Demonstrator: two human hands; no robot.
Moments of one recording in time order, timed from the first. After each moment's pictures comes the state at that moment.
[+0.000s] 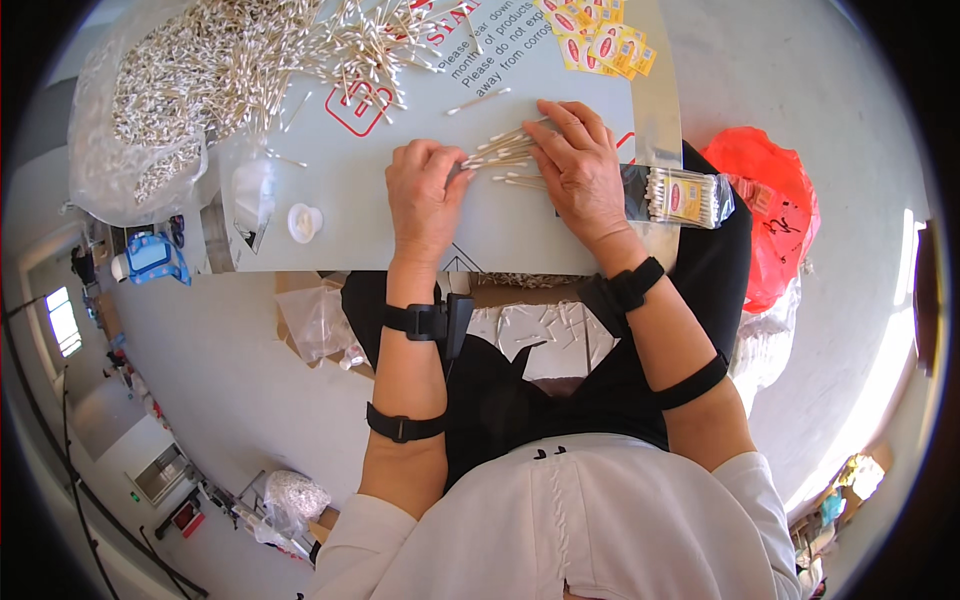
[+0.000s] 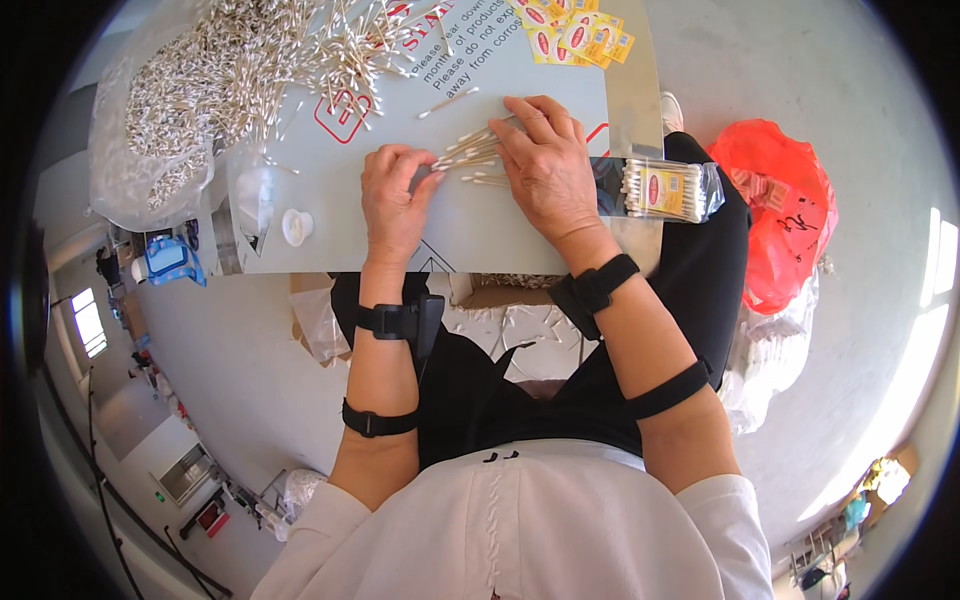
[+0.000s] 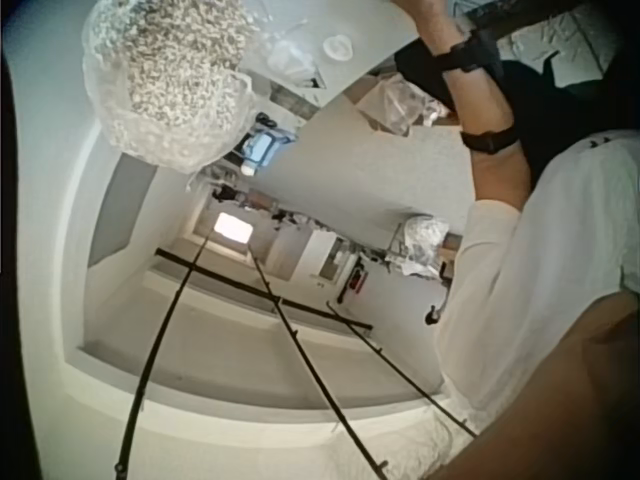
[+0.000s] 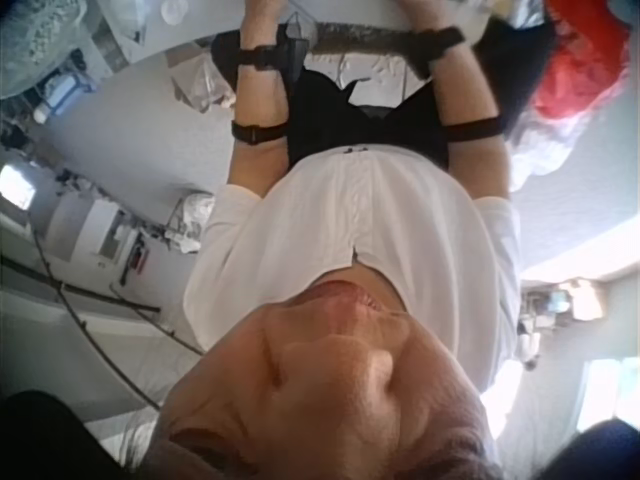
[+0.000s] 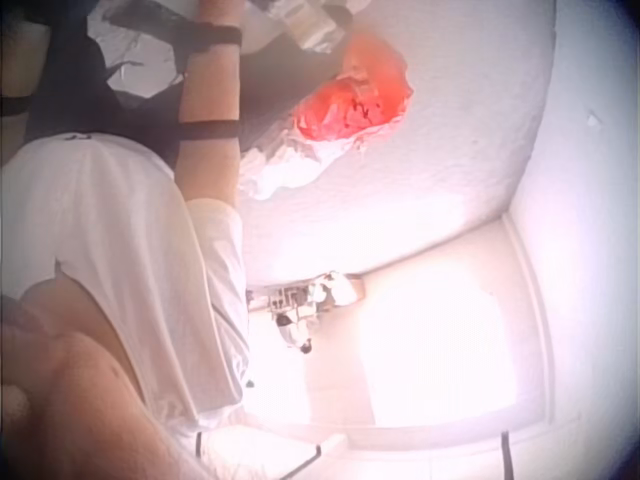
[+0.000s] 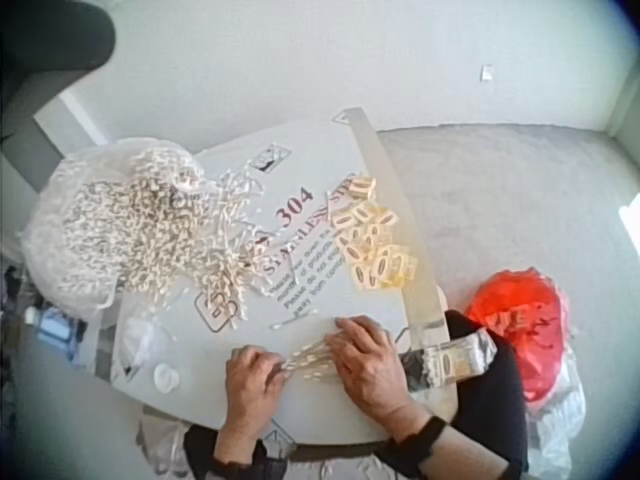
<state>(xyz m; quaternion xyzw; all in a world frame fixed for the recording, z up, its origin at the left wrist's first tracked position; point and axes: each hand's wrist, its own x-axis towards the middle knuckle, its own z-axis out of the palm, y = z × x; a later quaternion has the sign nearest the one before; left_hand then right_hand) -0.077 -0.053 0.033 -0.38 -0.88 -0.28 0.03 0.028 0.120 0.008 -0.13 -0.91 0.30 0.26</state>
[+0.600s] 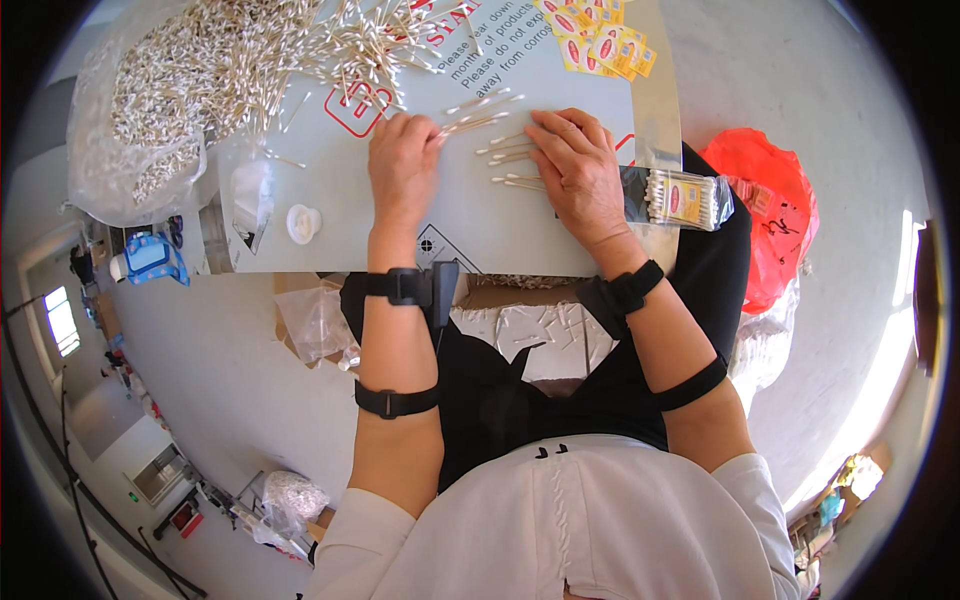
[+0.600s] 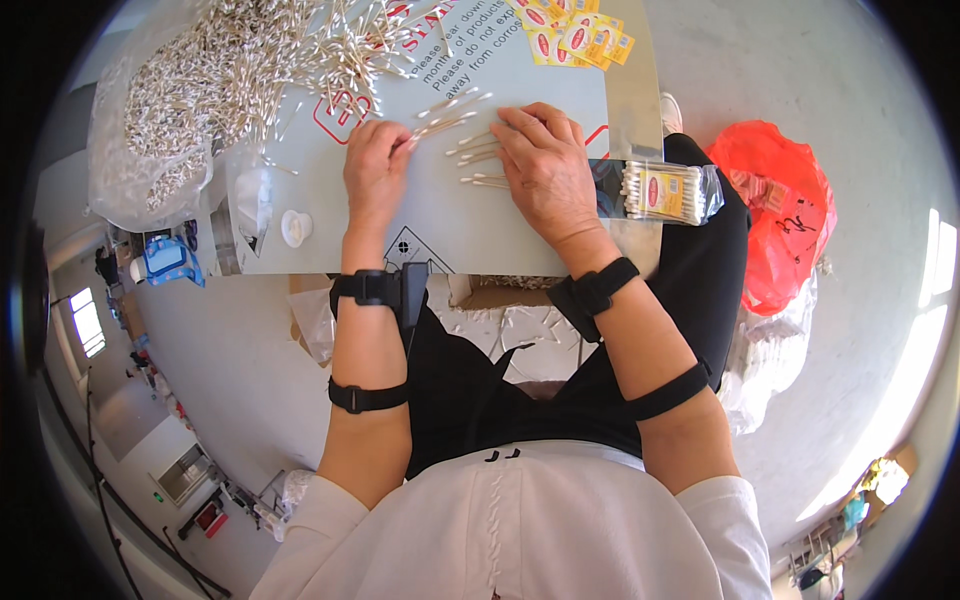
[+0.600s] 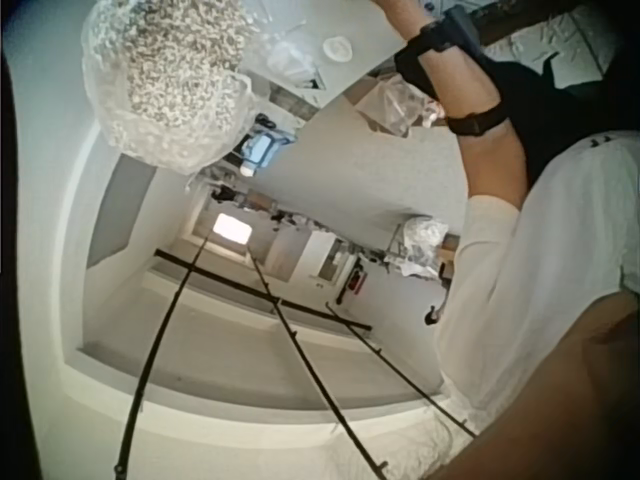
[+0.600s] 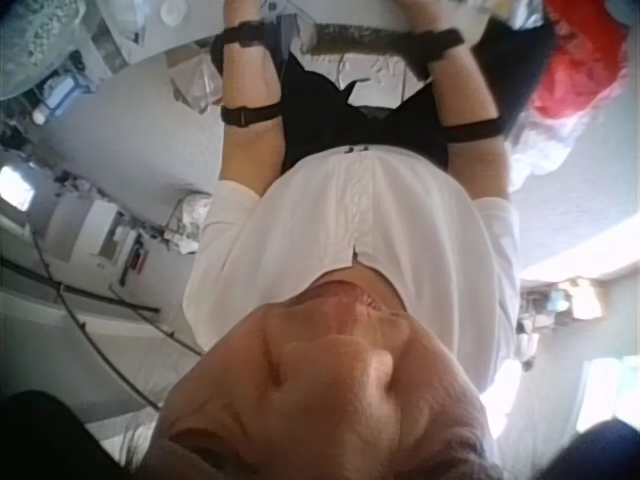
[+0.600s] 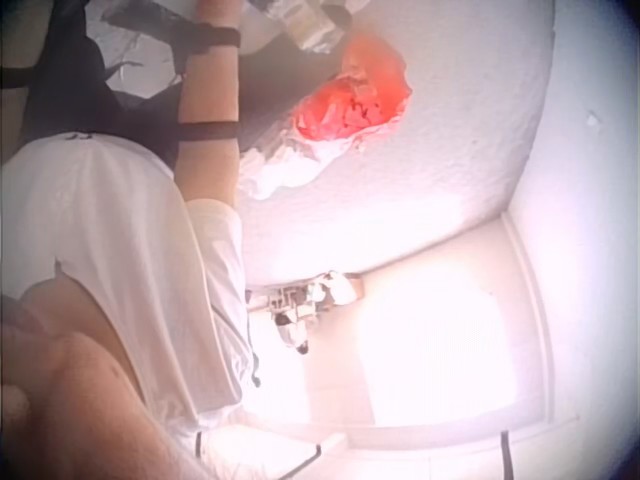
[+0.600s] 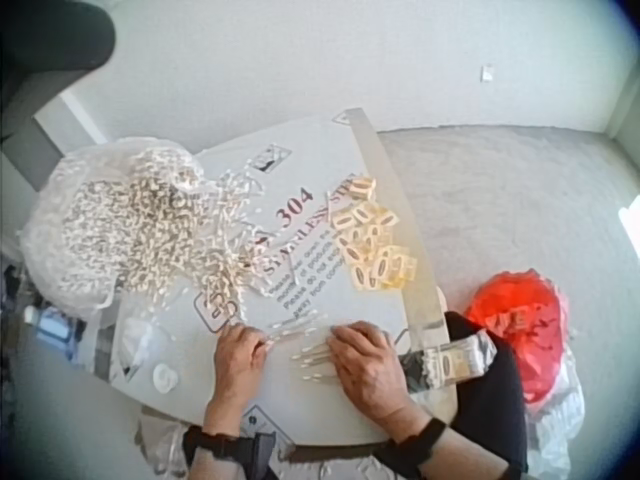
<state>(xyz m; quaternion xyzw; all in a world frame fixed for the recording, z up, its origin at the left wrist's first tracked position) -0.123 -0.048 0.026 -0.41 -0.87 -0.26 0.07 0.028 0.121 0.006 -0.12 -0.90 0.32 0.27</state>
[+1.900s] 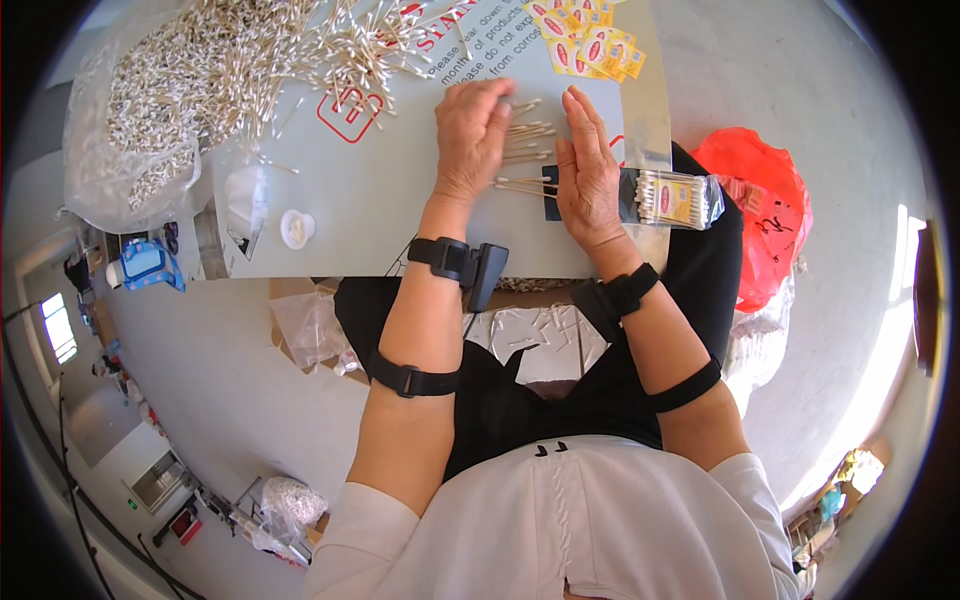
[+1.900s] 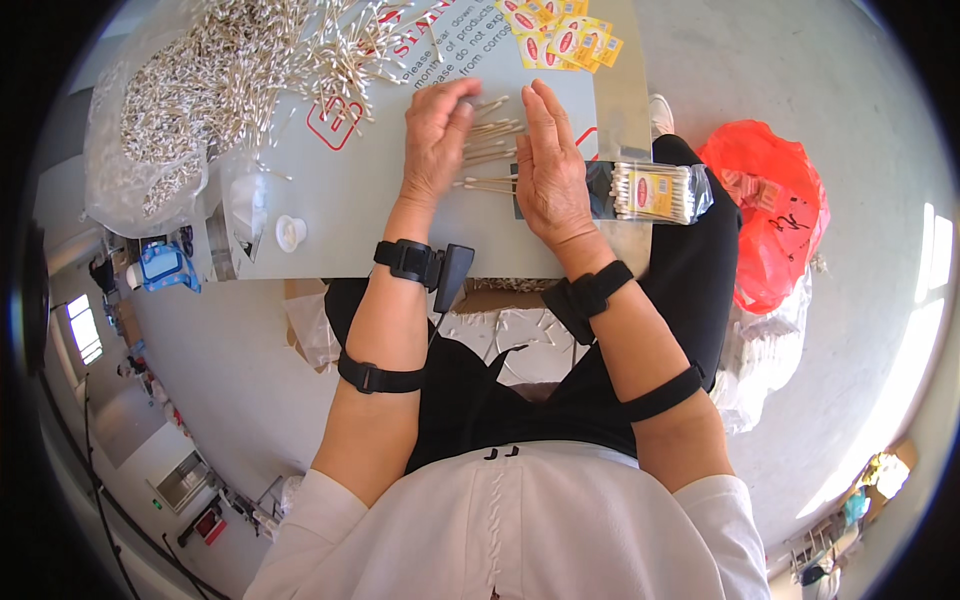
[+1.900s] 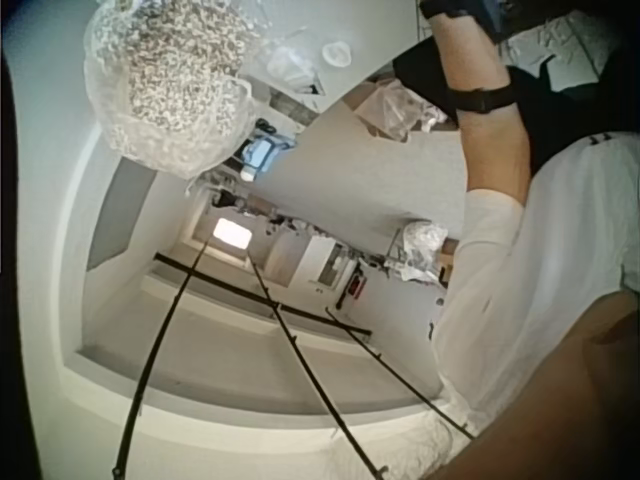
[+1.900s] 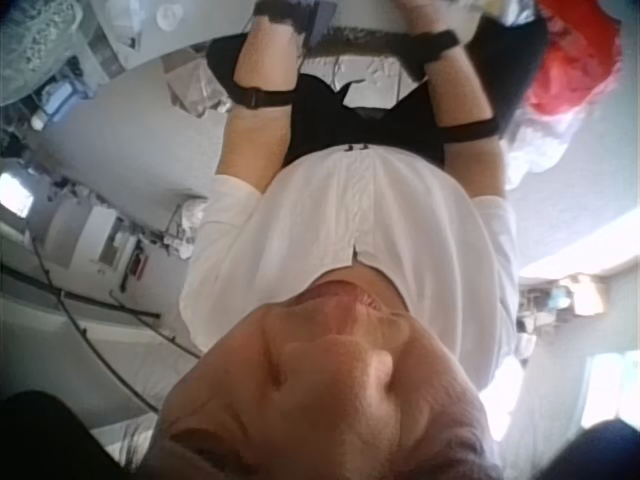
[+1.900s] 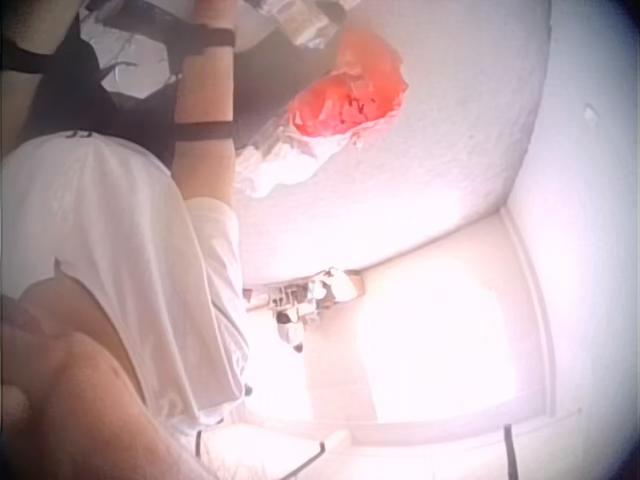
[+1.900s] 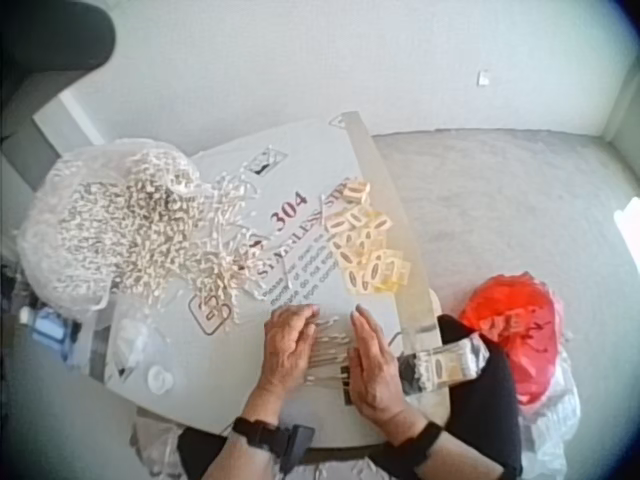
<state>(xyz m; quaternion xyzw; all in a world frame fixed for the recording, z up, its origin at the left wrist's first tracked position) -0.104 0.025 0.011 -0.44 -0.79 -0.42 -0.03 0.035 0.123 0.000 -0.19 -0.81 0.45 0.33</state>
